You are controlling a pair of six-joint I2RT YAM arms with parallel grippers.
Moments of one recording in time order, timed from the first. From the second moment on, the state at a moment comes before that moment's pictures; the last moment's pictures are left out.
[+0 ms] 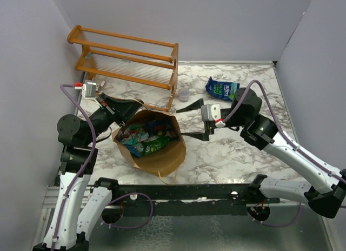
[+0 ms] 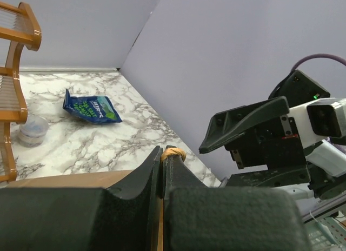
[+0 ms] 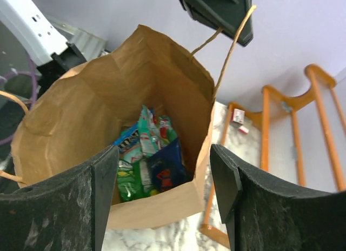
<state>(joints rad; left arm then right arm) -0.16 0.63 0.91 -0.01 0.65 -0.80 0.80 1.09 1.10 -0.06 -0.83 -0.50</state>
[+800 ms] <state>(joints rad) -0.16 0.65 0.92 -0.01 0.62 -0.82 1.19 1.52 1.36 -0.39 -0.08 -1.05</state>
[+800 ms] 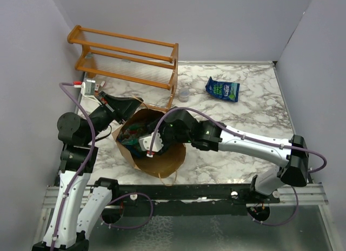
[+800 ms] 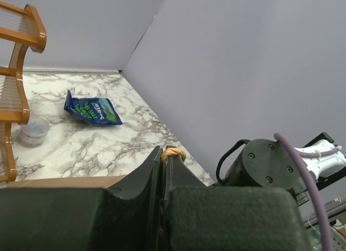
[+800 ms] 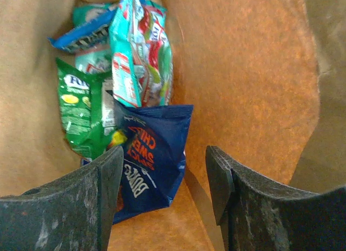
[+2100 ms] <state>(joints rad) -0.16 0.63 0.92 -0.02 0.62 -0.84 1.19 1.66 1.35 -0.25 0.11 -1.15</state>
